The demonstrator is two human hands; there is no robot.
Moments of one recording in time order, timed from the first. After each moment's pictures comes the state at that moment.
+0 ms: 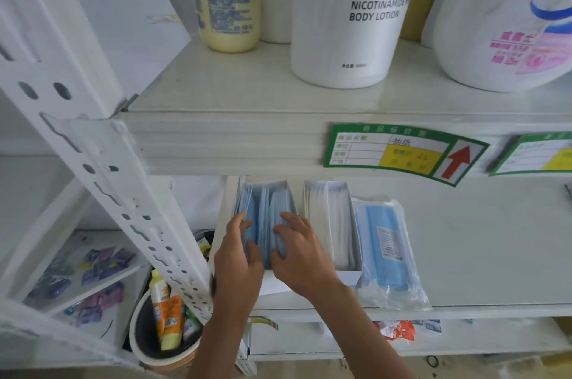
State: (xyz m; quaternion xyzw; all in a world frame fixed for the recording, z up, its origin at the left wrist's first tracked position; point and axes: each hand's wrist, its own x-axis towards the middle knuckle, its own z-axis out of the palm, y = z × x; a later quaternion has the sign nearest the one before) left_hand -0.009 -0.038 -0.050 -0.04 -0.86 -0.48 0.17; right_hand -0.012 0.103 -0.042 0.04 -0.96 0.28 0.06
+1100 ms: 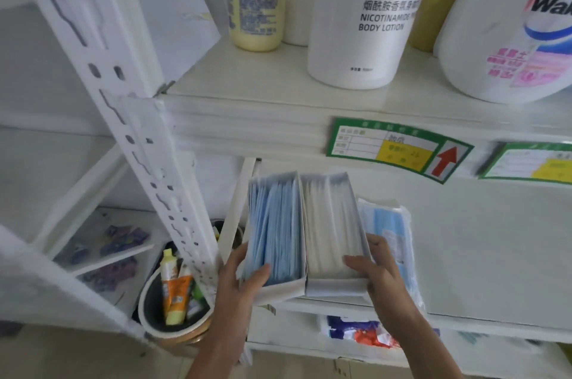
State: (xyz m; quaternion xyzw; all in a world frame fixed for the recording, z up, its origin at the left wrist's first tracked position) left_hand 0.057 -0.048 -0.062 0.08 -0.61 -0.78 -0.06; right_hand 0.063 0.205 -0.029 -0.17 -0.71 0.69 -0.04
